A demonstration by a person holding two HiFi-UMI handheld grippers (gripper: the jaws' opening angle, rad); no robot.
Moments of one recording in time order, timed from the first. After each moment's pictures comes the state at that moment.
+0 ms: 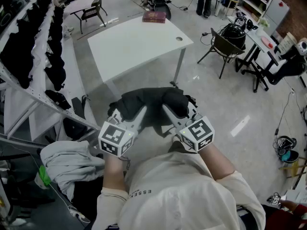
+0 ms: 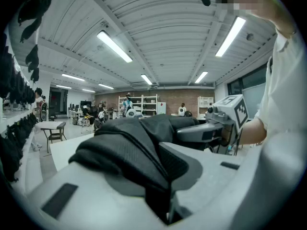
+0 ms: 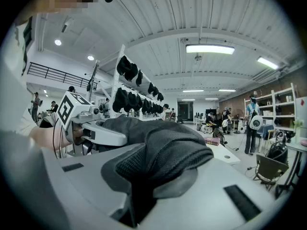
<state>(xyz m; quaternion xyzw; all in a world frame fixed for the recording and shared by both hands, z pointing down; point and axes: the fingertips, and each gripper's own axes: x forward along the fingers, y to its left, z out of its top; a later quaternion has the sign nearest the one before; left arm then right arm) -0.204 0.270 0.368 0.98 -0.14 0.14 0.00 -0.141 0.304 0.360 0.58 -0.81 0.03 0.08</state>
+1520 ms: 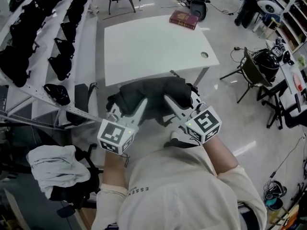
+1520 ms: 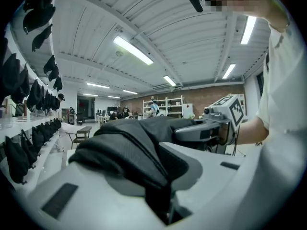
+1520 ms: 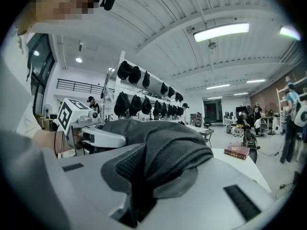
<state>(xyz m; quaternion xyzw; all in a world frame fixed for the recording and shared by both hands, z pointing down) -0.098 0.120 0.356 0.95 -0.30 0.12 0.00 -0.024 0.128 0.350 0.43 -0.90 0.02 0.06</state>
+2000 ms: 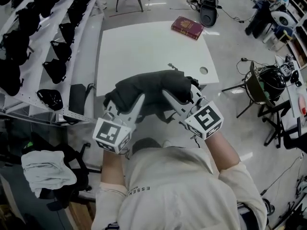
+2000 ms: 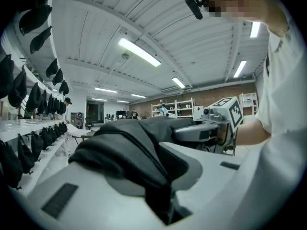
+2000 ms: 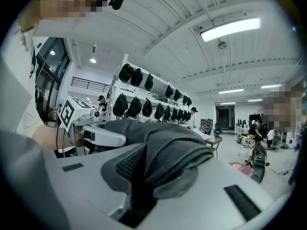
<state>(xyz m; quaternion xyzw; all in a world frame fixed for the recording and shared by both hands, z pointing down) -0.018 0.025 0.335 0.93 -0.36 0.09 -0.01 0.055 0.024 0.325 0.36 -0.93 -0.03 0.07</state>
